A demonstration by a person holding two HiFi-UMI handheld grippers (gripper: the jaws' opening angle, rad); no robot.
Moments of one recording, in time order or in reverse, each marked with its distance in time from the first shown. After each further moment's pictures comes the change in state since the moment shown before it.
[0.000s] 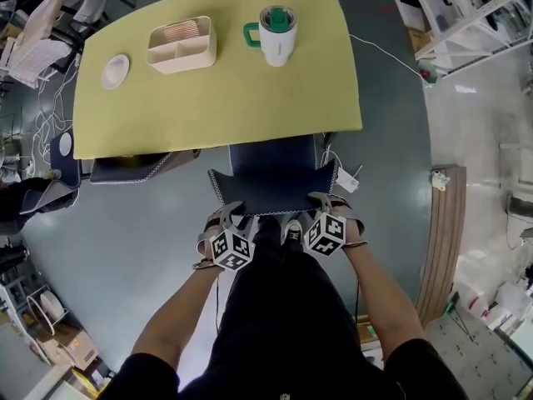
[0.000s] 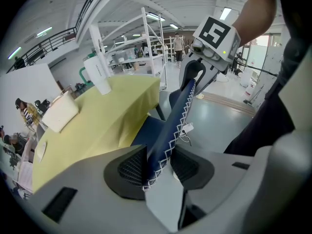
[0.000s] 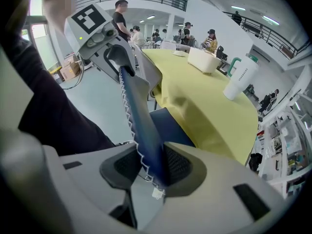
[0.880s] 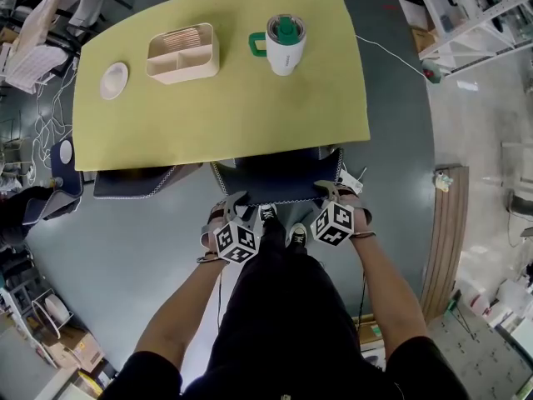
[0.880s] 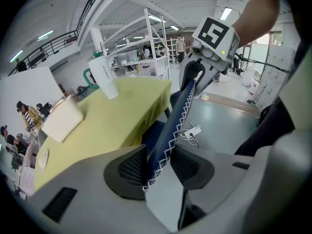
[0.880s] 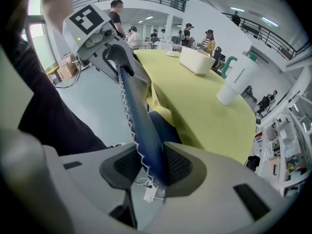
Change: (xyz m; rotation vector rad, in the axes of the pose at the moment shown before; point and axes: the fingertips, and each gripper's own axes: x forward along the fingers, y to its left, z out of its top) left arm 0.026 0.070 0.028 0.010 -0.024 0.027; right arm 0.018 -0.073 0.029 -0.001 -0.004 -0.023
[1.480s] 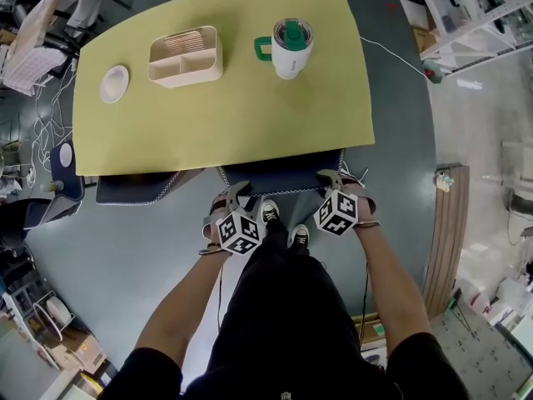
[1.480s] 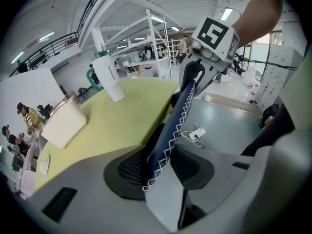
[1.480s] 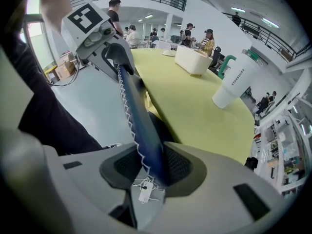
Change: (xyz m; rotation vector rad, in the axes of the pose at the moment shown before) left arm 0.016 0.043 0.015 0.005 -0.014 0.014; right arm 0.013 -0.042 0.019 -0.005 0.012 -0.012
